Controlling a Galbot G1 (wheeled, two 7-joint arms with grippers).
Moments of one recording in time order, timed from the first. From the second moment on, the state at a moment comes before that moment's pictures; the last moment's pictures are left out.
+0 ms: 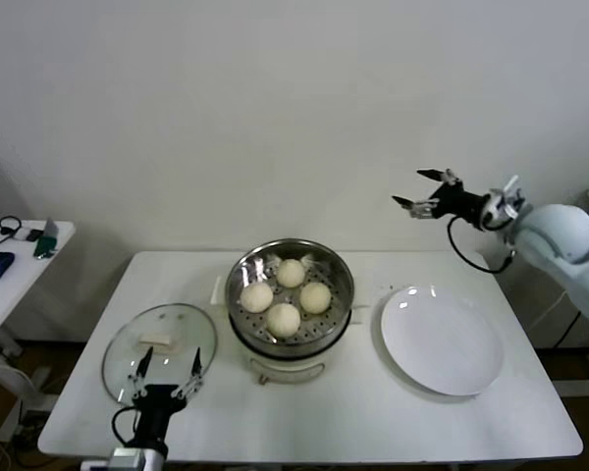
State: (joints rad) left arm 1.71 -1.53 -0.61 -2.06 0.02 -0.06 0.01; right arm -0.32 0.49 -0.23 1.59 0.83 -0.13 -0.26
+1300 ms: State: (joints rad) left arm 1.58 -1.38 -0.73 -1.76 1.06 -0.18 -0.35; right arm -1.65 1.16 0.60 1.69 0.53 0.39 -0.16
